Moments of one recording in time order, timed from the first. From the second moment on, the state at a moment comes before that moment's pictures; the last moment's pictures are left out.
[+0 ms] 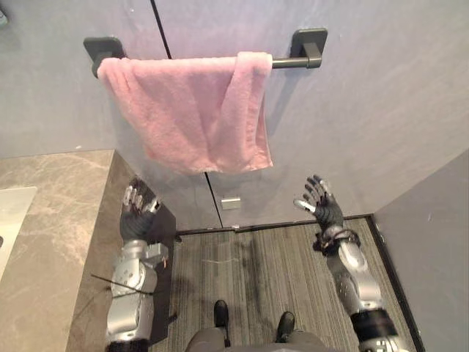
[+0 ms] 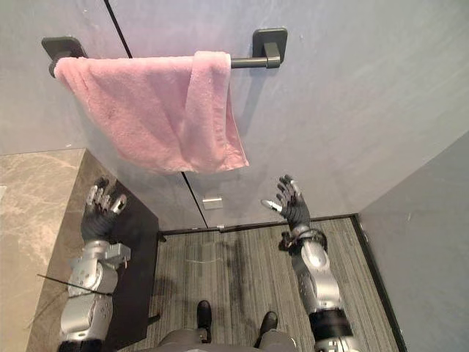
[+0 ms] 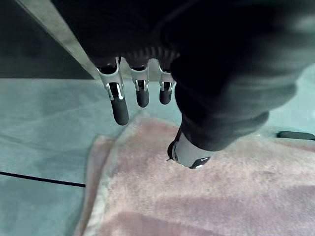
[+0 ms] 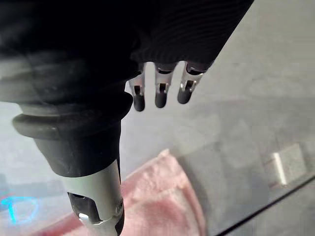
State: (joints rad) left arm 0.22 0.09 0.17 -0.14 -0.27 -0.07 0.11; right arm 0.06 -0.11 0.08 0.09 0.42 -0.08 0.07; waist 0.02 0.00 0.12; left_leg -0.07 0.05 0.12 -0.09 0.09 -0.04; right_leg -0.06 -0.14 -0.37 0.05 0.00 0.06
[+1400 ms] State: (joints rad) left arm -0.35 0.86 -0.17 -0.07 -0.90 -0.21 -0.24; right arm -0.56 -0.17 0.39 0.18 0.61 -0.17 0.10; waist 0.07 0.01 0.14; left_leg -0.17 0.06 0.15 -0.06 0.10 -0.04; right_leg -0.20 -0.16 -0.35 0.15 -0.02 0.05
